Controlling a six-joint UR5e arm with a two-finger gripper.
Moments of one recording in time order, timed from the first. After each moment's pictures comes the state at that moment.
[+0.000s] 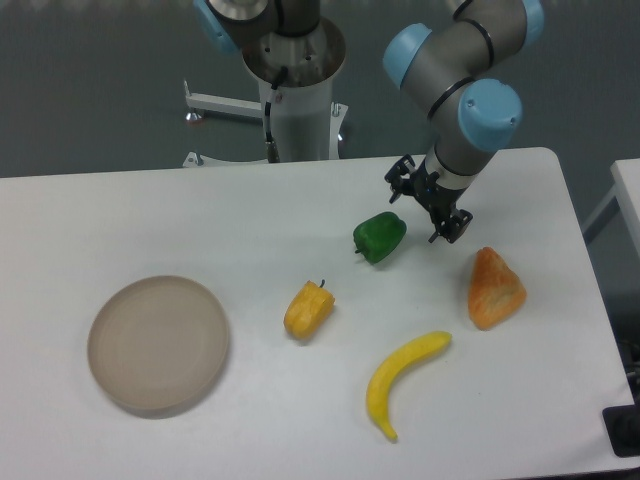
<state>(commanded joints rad) 2.49 -1.87 -1.69 -1.32 1.48 1.46</state>
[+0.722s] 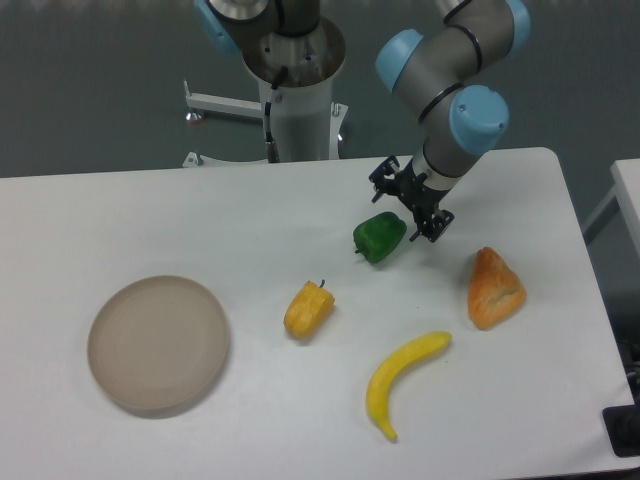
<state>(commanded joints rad) 2.49 -1.87 -1.74 -1.30 1.39 1.44</state>
